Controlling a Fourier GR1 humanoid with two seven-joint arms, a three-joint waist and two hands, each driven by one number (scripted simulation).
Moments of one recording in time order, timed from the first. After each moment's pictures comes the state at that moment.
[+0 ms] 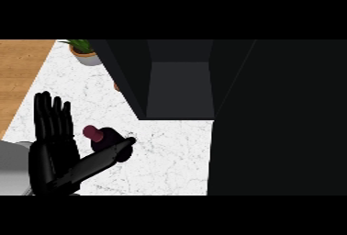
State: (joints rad) left arm 0.04 0.02 -0.24 -1.98 -0.10 0.68 0.15; right arm 0.10 -0.10 -0.02 -2.37 -0.27 0.22 0.38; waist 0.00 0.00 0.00
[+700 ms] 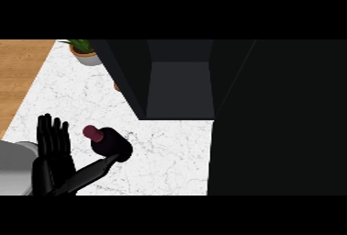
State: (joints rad) left arm 0.19 0.01 -0.14 -1.84 0.09 0.56 -0.10; right arm 0.09 -0.08 -0.02 -2.38 -0.26 0.24 0.39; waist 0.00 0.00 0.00
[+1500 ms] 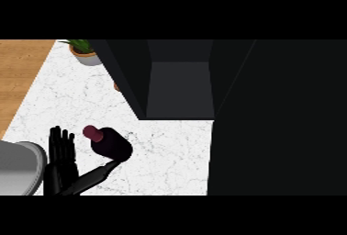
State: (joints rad) left arm 0.21 0.01 -0.04 -1.57 0.21 0.40 -0.32; right arm 0.08 -0.07 -0.02 -2.37 -0.25 0.24 0.41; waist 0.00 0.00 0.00
